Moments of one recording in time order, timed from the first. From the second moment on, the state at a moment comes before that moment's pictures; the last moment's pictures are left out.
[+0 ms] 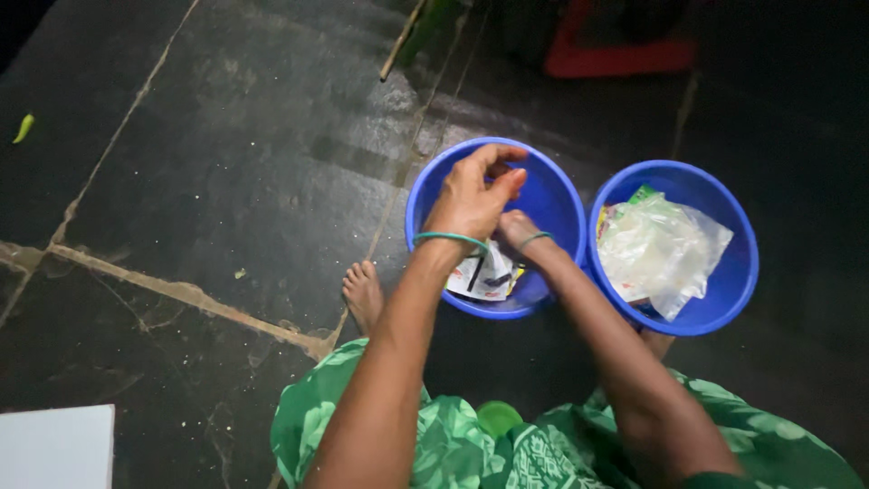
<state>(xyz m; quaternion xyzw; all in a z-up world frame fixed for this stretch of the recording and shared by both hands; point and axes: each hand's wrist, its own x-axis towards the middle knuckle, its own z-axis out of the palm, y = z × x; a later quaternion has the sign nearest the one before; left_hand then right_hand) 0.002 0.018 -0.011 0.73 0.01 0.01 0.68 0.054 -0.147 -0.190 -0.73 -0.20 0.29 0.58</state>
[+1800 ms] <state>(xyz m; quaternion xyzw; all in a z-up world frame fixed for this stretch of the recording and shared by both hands) 0.000 -0.004 0.002 0.78 0.03 -0.05 0.62 0.068 -0.401 -0.235 -0.99 -0.01 0.12 0.03</state>
